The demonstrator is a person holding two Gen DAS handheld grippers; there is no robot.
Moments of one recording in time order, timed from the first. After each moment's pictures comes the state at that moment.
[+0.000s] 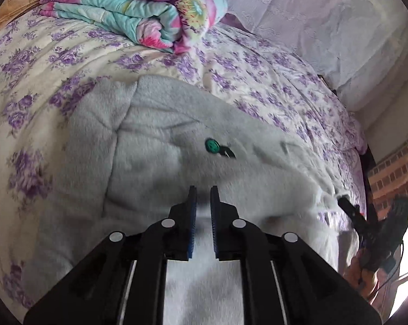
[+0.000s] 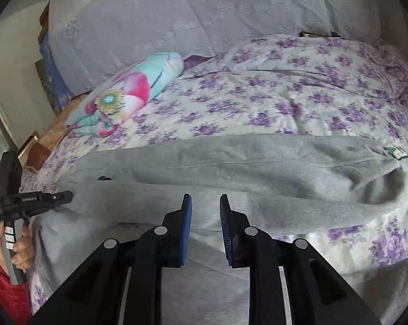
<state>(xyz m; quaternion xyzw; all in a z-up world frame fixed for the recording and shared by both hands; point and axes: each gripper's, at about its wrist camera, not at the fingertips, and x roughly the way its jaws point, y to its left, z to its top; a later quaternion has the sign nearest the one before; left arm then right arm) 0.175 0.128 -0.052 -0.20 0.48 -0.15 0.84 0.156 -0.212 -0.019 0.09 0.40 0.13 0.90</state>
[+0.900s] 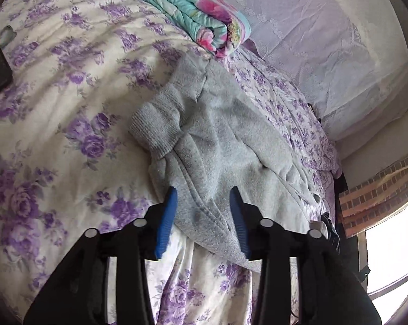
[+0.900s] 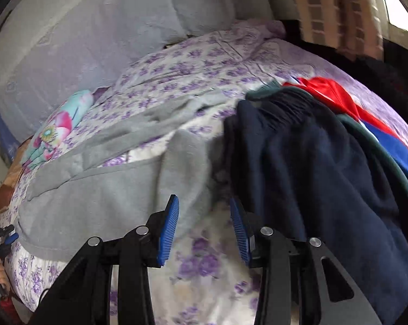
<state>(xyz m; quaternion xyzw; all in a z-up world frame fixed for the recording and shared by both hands) 0.037 0.206 -0.057 -0.33 0.44 -0.11 0.83 -0.102 -0.417 -0.032 0.22 0.37 -0.13 0.90</state>
